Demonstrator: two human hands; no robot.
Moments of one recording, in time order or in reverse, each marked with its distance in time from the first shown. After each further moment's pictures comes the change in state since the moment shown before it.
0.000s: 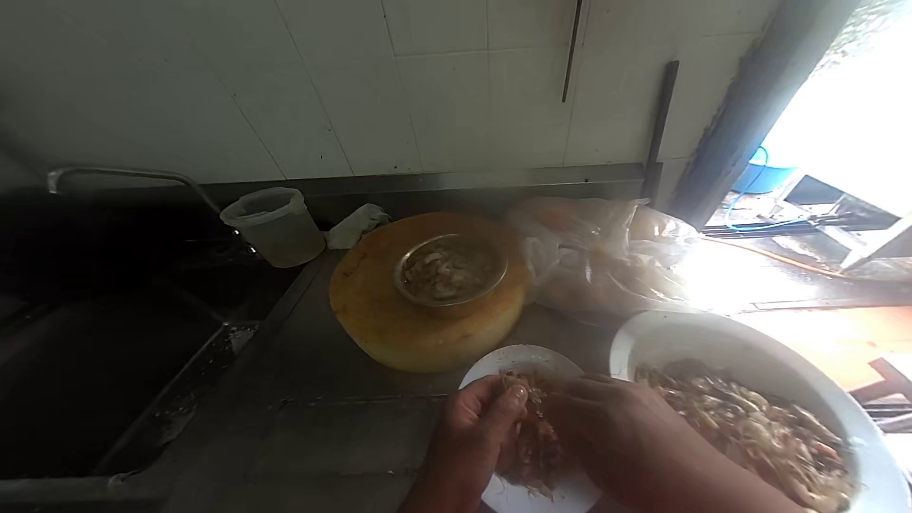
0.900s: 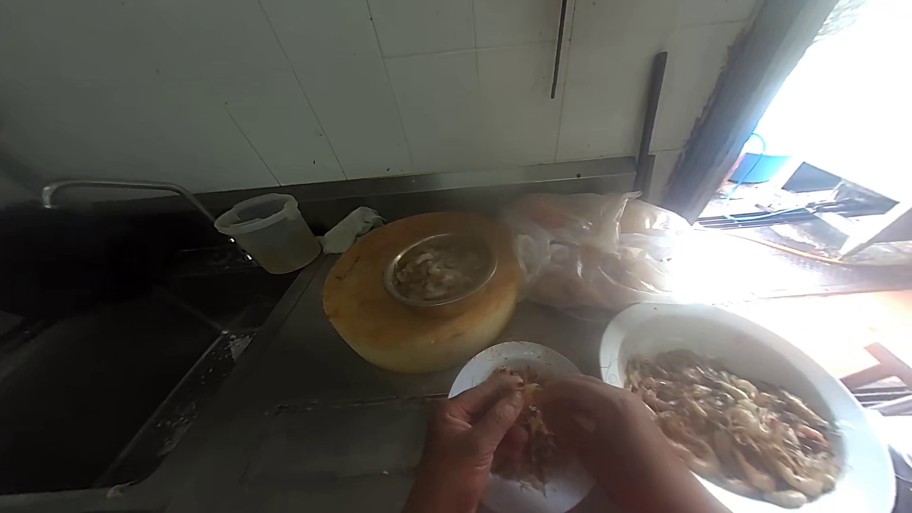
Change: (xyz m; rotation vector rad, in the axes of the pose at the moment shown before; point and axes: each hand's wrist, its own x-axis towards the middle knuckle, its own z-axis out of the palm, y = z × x) left_hand -0.009 -0.004 0.012 -0.050 0.066 0.027; right_hand -0.022 0.001 0.034 0.651 0.204 0.381
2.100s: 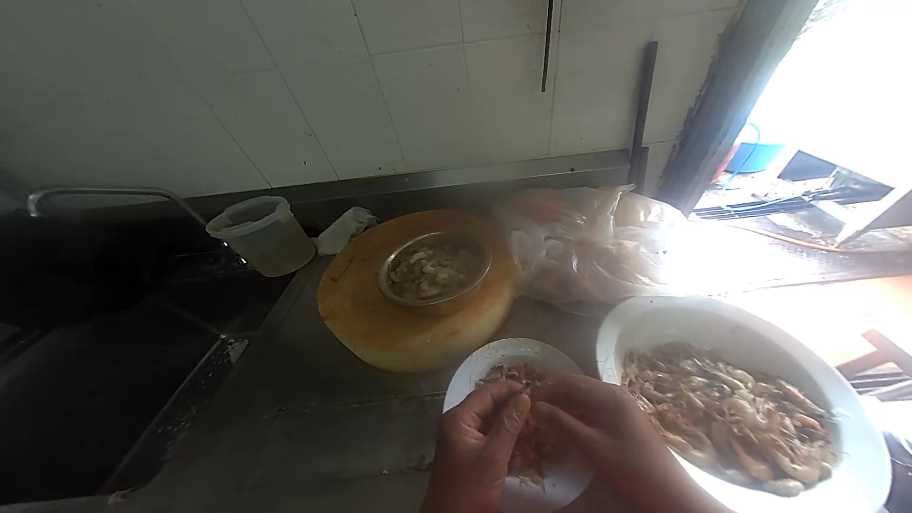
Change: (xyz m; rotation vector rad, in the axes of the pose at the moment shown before) left_hand -0.004 -0.016 0.007 0.187 0.004 0.183; right_hand -0.001 0.004 0.005 0.418 -0.045 0.039
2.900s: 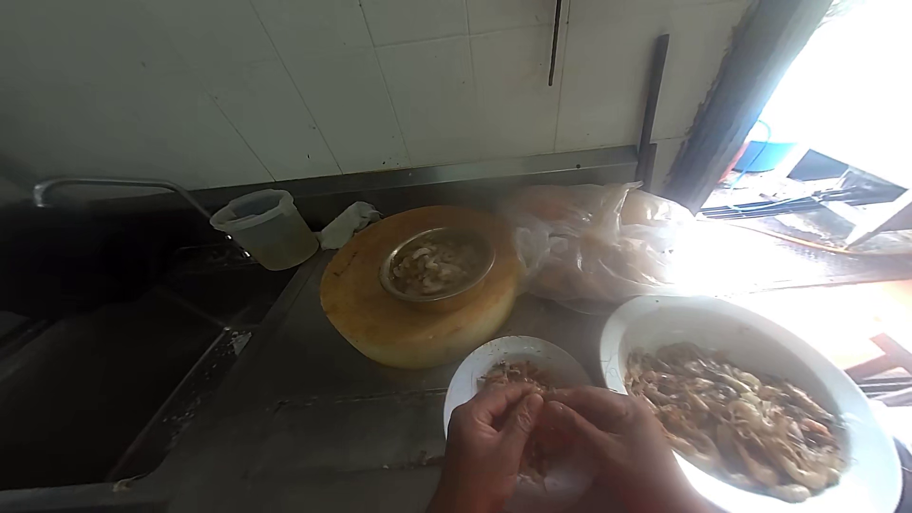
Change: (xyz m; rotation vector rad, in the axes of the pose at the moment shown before) left_hand 0.004 -0.012 0.004 0.156 -0.020 0.018; right_hand -0.015 0.007 0.006 0.137 0.153 0.048
